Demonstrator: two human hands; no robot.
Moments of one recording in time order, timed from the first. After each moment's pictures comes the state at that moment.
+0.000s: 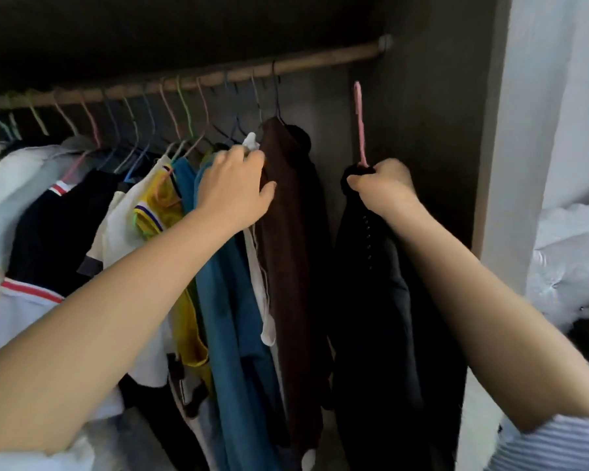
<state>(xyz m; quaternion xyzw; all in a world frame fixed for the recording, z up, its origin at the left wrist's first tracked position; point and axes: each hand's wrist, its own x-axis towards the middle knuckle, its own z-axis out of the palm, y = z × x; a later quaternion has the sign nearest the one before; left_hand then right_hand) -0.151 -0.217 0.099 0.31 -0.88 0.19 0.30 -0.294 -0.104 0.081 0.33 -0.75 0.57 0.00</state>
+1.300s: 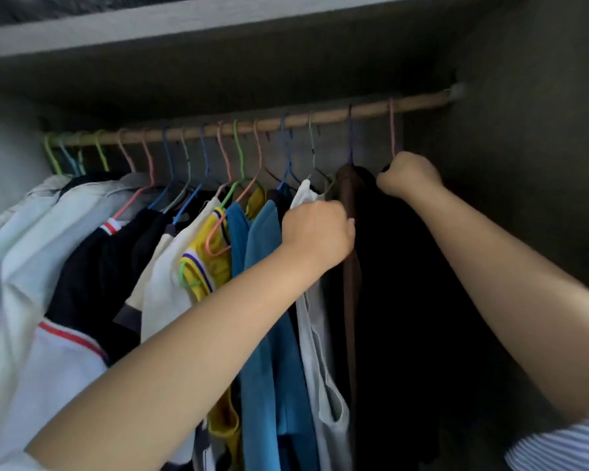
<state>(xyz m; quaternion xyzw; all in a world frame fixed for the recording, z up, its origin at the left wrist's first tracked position) -0.200 -0.239 0.114 0.31 -0.89 0.19 0.29 -0.337 -0.204 0.165 0.35 -0.86 0.35 0.11</state>
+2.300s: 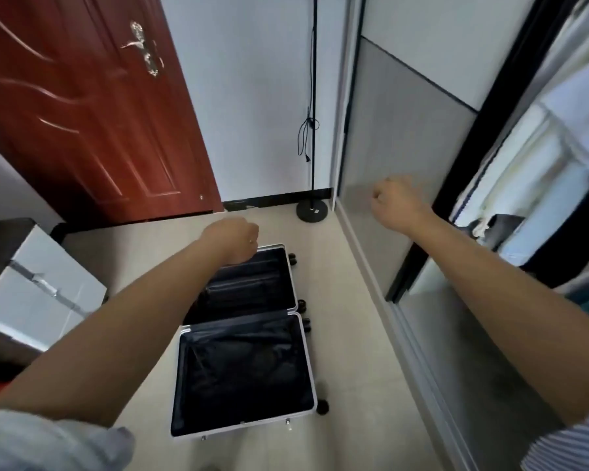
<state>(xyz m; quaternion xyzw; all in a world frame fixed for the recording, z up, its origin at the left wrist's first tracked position) 0.350 0.117 -0.198 0.86 -0.50 -0.08 -0.08 0.168 -0.064 -0.168 0.93 -0.35 0.10 -0.09</state>
